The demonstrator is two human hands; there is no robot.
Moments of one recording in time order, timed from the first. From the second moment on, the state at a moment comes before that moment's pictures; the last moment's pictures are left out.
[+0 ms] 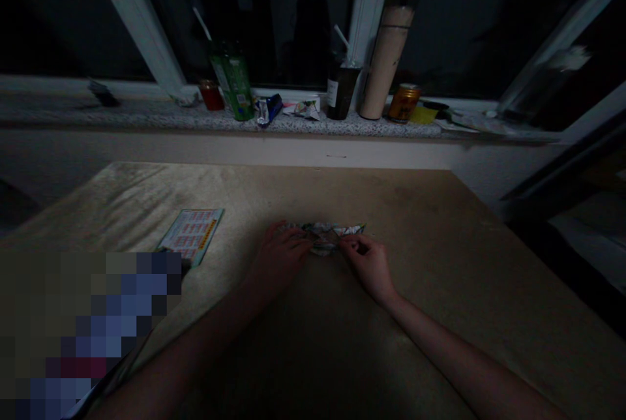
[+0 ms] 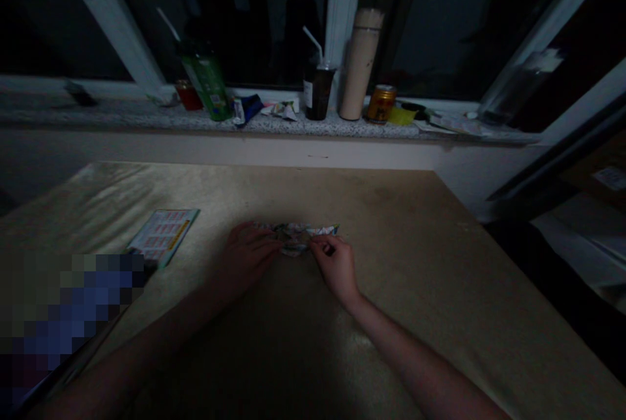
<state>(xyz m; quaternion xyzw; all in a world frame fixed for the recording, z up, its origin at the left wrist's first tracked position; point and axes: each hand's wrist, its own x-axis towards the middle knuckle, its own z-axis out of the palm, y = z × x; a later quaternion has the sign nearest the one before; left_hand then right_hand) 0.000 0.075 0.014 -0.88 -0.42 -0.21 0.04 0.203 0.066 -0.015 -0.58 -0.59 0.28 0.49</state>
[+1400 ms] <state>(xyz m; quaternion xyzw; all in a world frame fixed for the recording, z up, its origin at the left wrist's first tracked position) -0.052 -0.013 -0.003 -0.87 -0.48 -0.12 0.00 0.168 0.005 -0.008 -0.36 -0.87 0.18 0.29</state>
